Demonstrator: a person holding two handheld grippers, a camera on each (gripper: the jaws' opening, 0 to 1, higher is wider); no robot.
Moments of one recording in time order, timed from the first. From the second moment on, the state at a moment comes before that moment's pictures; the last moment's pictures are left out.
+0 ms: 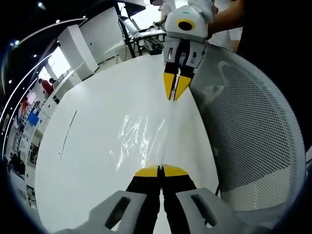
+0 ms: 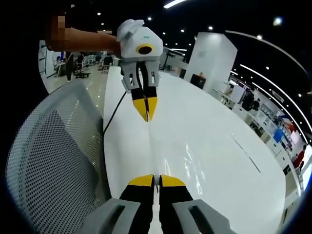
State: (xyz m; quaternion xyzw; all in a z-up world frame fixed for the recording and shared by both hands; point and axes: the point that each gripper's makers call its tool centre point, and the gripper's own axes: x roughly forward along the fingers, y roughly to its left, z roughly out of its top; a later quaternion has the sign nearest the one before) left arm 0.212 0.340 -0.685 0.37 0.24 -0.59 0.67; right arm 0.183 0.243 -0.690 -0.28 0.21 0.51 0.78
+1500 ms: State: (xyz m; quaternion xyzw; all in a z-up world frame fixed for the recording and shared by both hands) left arm 0.214 0.318 -0.674 0.40 0.21 -0.58 0.68; right arm 0.215 0.241 -0.667 -0.26 0.22 0.50 0.80
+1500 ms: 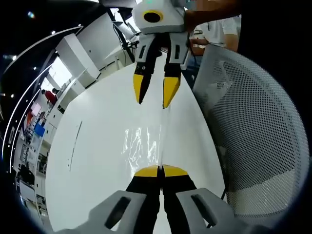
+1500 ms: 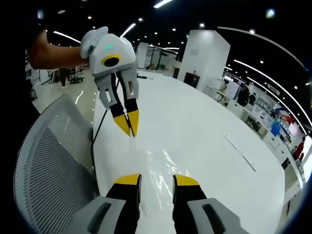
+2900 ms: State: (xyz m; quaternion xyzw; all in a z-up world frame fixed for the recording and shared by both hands) left arm 0.214 0.304 -0.653 0.37 0.17 -0.59 0.70; right arm 0.205 0.255 -0.686 -0.24 0.25 0.51 0.79
